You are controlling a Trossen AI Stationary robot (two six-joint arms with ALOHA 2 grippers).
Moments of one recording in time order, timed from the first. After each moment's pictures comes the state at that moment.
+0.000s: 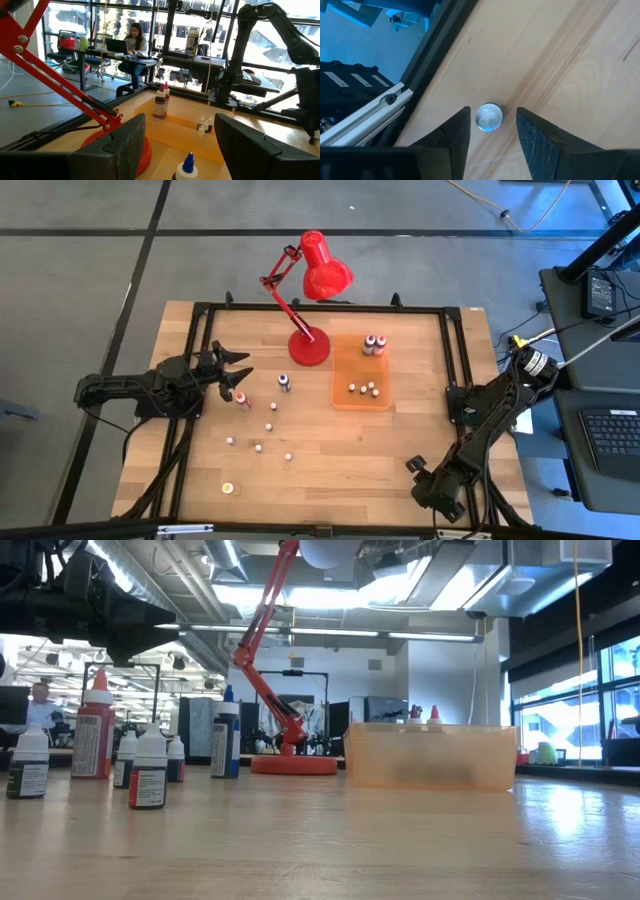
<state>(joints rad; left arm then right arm) 0.09 0.01 0.01 0.08 -0.28 -0.14 0.98 1.55 0.79 -0.36 -0.08 0.47</state>
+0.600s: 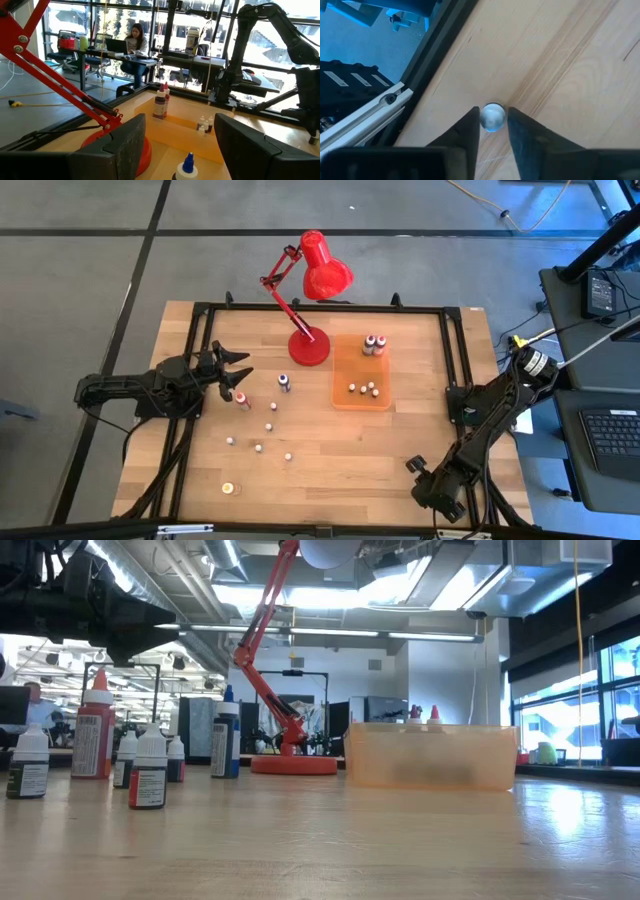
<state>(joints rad) 0.09 0.01 0.01 0.08 -0.28 -0.14 0.98 1.55 0.79 -0.36 -0.08 0.46</state>
